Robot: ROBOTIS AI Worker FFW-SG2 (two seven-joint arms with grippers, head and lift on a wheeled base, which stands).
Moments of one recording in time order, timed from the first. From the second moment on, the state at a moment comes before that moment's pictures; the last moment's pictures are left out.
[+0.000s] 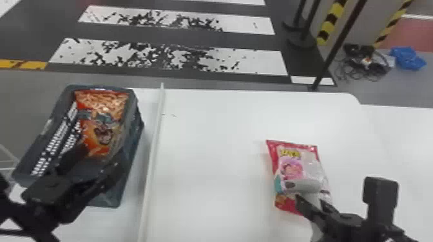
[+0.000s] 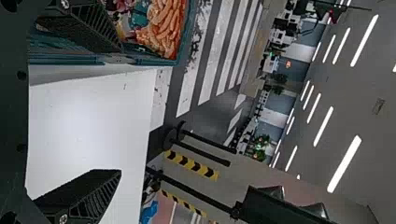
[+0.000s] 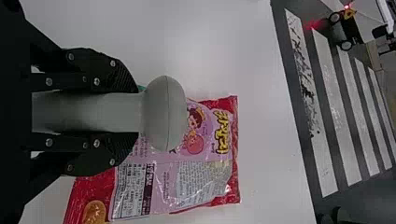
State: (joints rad) left arm 0.74 0.30 0.15 -2.30 0.58 0.30 -0.20; right arm 0.65 -0.02 -0.25 -2.32 -0.17 0.93 0.32
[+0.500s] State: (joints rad) left arm 0.74 0.29 0.15 -2.29 0.58 0.31 -0.22; right arm 0.64 -0.04 -0.22 -2.20 -0.15 0.86 0.32
